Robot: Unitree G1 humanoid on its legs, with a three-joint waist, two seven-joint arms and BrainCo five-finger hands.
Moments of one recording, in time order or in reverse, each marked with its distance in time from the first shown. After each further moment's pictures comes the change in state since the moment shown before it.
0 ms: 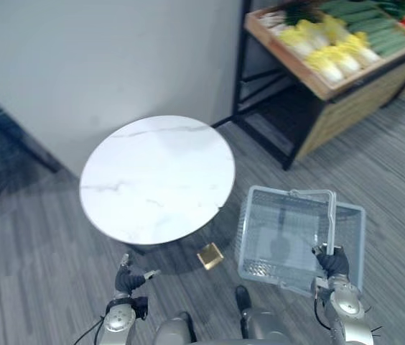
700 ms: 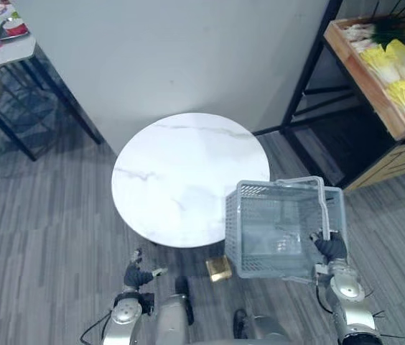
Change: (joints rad) left arm -0.018 0.031 -0.065 0.135 -0.043 0.002 -0.024; right arm -0.088 -0.074 0.018 0.112 0.003 -0.001 0.011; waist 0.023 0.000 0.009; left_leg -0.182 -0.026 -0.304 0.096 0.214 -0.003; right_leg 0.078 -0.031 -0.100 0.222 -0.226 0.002
